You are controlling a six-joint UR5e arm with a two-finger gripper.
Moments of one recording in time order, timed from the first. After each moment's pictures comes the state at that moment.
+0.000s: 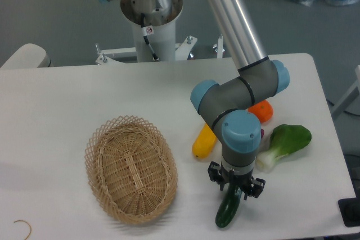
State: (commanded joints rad) arm 2.49 -2.26 -1.36 -0.88 1.57 0.95
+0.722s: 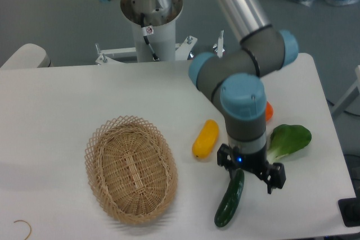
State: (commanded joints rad) arm 2.49 -2.04 -1.31 -1.01 1.62 1.11
